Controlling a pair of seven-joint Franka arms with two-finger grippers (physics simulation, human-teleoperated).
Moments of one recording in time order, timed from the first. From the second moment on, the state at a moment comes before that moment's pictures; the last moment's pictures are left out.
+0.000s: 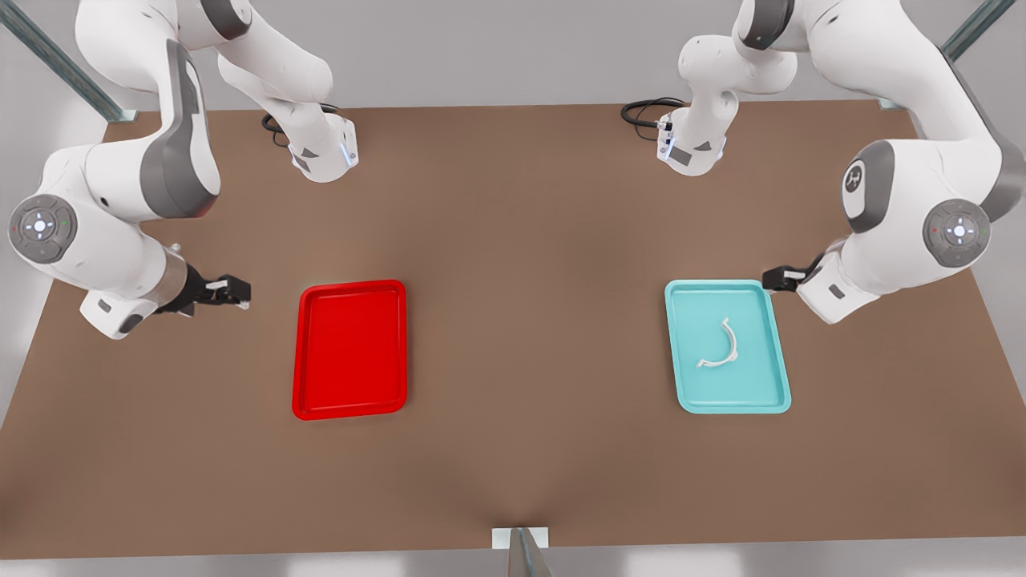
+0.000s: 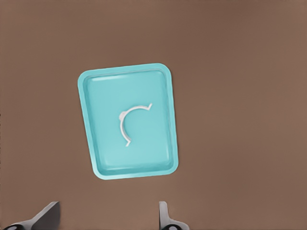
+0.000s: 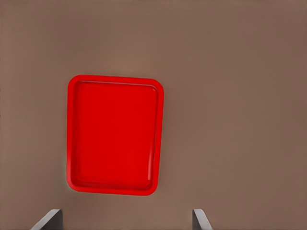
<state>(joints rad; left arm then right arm) -0.21 0.32 0.14 -1.24 -0.02 1.37 0.06 -0.27 0.27 0.41 -1.34 -0.10 1.50 0.00</state>
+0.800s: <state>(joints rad) -0.22 0.42 0.25 -2.17 -0.08 2.50 -0.27 -0.28 0.27 0.41 -1.34 -0.09 1.56 0.00</state>
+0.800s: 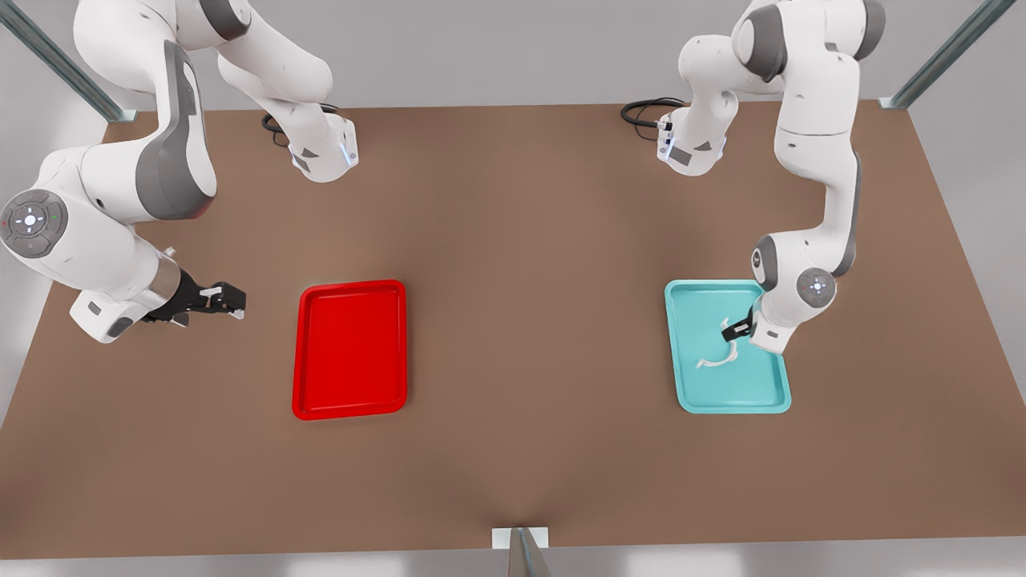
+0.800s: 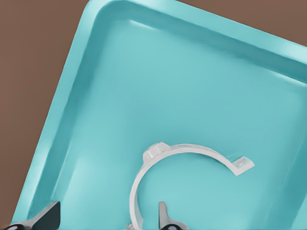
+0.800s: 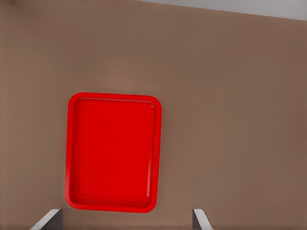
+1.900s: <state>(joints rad) -0.22 0.49 0.23 -2.16 -0.08 2.56 -0.40 -0.28 0.28 0.40 -1.34 -0.09 1.56 -0.01</state>
